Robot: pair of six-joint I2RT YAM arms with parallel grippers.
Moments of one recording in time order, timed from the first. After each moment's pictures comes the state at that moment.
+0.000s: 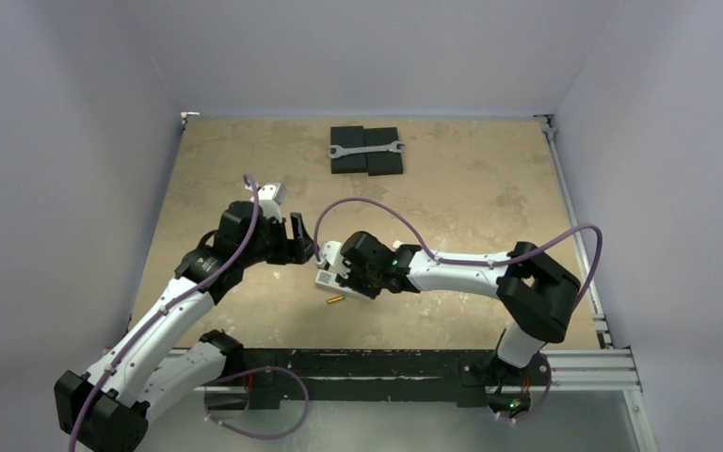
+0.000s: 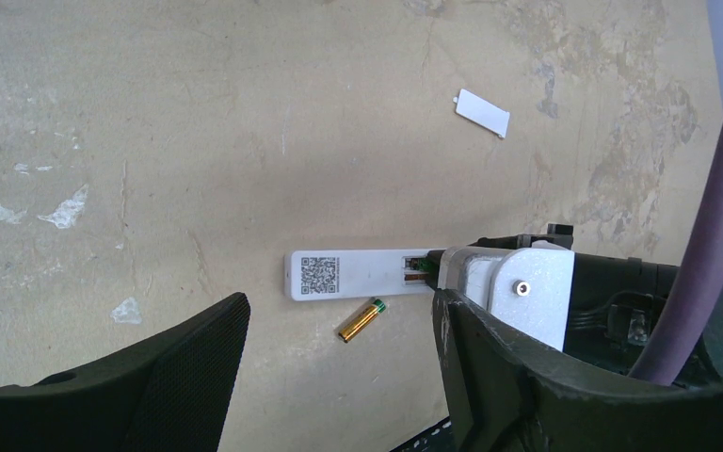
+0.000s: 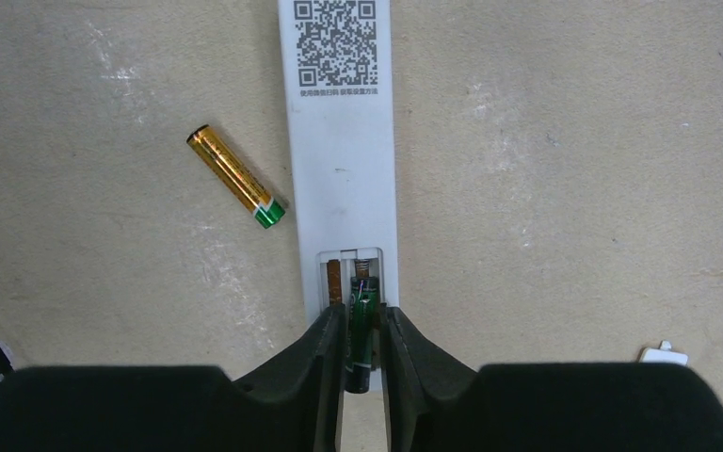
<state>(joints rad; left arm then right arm) -0.46 0.88 0.75 -0.49 0.13 -0.46 1.05 1.67 0.99 -0.31 0.03 -0.19</state>
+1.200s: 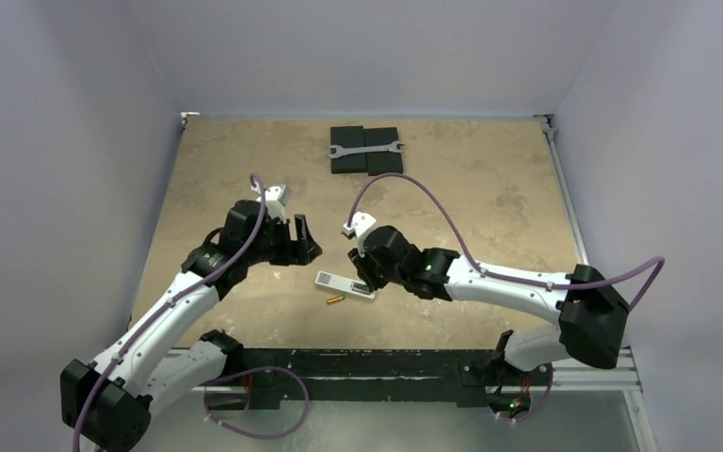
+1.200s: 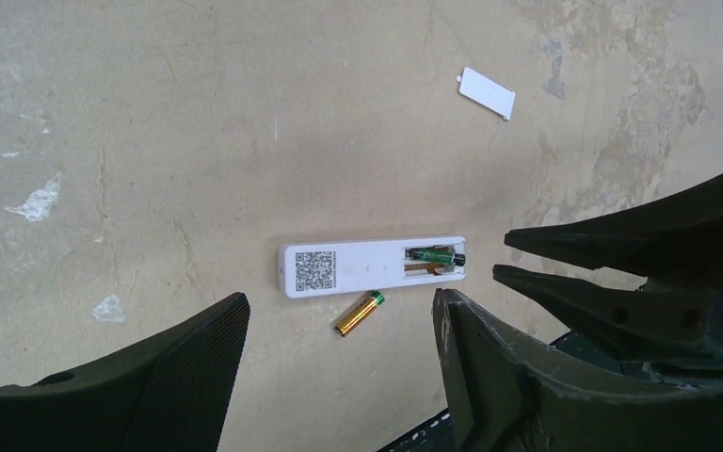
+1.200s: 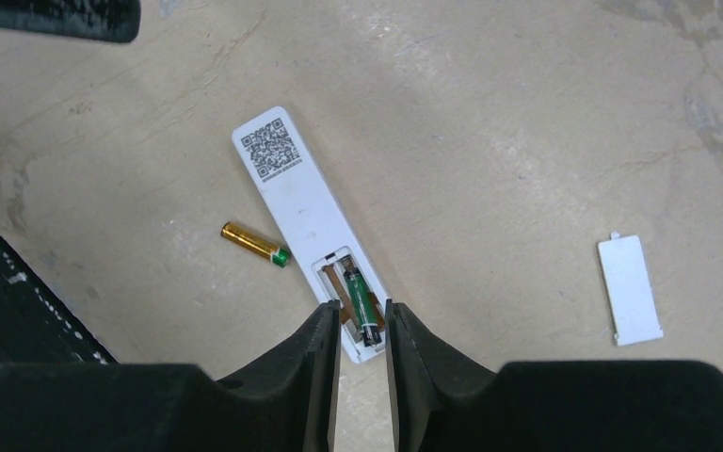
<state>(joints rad) -0.46 0.92 0.74 -0.47 0.16 -0.46 1.05 1.40 0.90 -0.24 0.17 0.19</state>
